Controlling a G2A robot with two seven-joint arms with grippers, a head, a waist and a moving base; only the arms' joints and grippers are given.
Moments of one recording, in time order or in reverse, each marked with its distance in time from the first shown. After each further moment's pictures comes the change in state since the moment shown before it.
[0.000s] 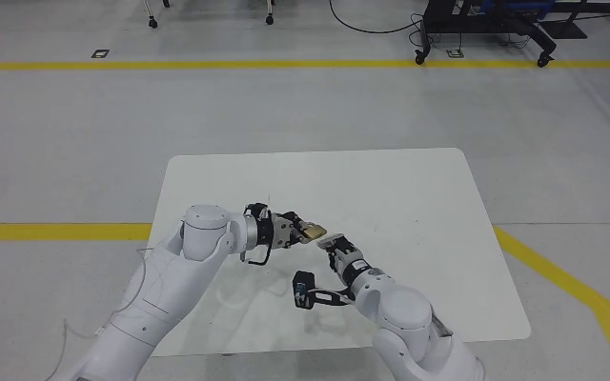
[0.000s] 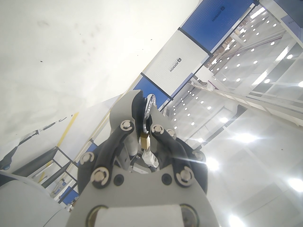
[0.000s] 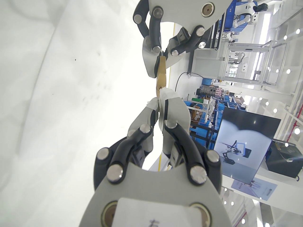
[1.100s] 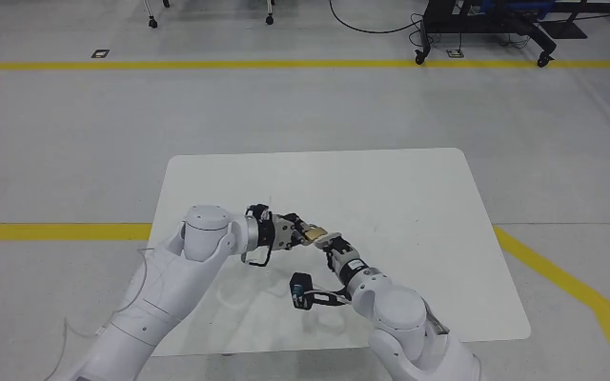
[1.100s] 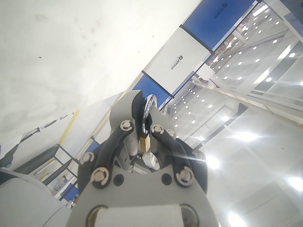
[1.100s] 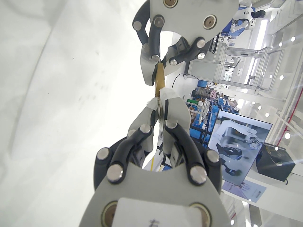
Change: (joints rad) left arm -0.004 0.003 0.011 0.002 -0.008 -0.001 -0.007; right arm 0.020 0.012 -0.029 0.008 -0.034 -0.005 -0.001
